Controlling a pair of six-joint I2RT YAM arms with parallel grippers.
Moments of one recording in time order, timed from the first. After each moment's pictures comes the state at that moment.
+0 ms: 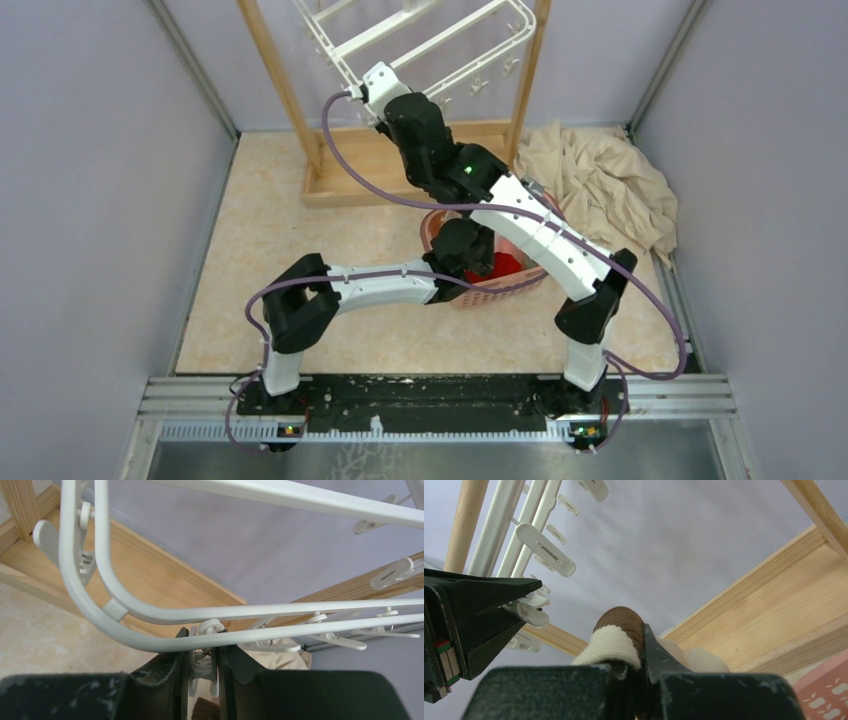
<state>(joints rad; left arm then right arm) -1.17 1.95 1.41 1.05 -1.05 1.31 0.95 1.82 2.14 -0.58 0.73 -0.39</state>
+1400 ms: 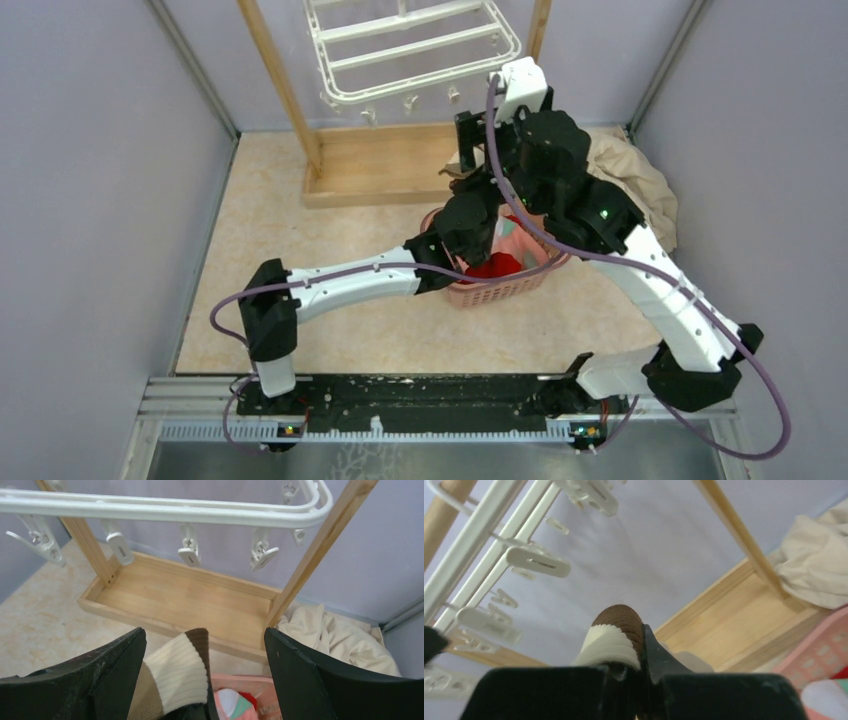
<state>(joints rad) -1.18 1.84 1.52 0.64 -0.99 0.98 0.83 1.31 1.76 -0.57 0.51 -0.05</state>
